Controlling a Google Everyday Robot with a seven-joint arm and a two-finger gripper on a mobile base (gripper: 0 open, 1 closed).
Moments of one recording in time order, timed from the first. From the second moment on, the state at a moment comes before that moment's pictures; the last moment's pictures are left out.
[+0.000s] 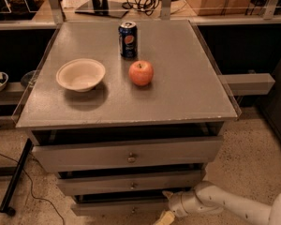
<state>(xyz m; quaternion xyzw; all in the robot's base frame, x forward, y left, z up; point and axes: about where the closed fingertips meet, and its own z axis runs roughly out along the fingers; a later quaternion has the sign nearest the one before) 0.443 -0.089 0.251 -0.45 0.78 0.35 0.23</state>
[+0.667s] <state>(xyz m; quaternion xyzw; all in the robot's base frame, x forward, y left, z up) 0.438 -0.079 0.232 -0.45 0.79 0.36 0.22</state>
